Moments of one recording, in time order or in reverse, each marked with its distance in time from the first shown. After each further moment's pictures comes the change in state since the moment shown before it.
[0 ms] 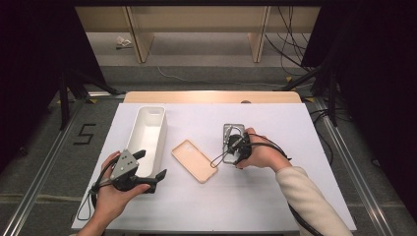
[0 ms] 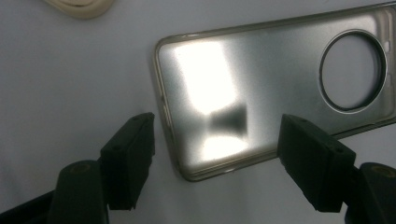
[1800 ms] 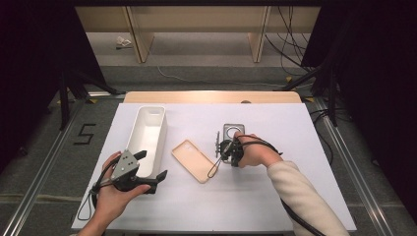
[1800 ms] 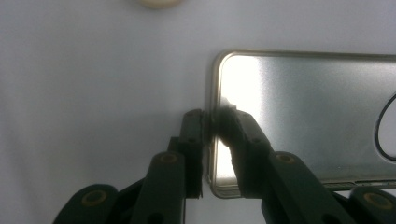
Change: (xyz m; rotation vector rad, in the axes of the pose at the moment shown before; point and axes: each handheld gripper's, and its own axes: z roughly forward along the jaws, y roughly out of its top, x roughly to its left) left arm -0.001 0.000 0.001 0.000 -0.011 0.001; right arm 0.010 0.022 0.008 0.110 0.111 -0.214
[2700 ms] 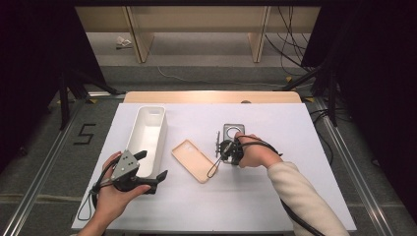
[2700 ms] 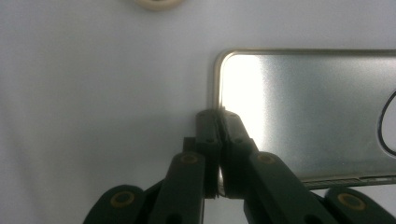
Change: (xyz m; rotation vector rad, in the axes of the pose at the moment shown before) left arm -0.001 0.000 0.000 0.000 -0.003 0.001; right arm 0.001 -0.001 -0.001 -0.003 -0.004 0.024
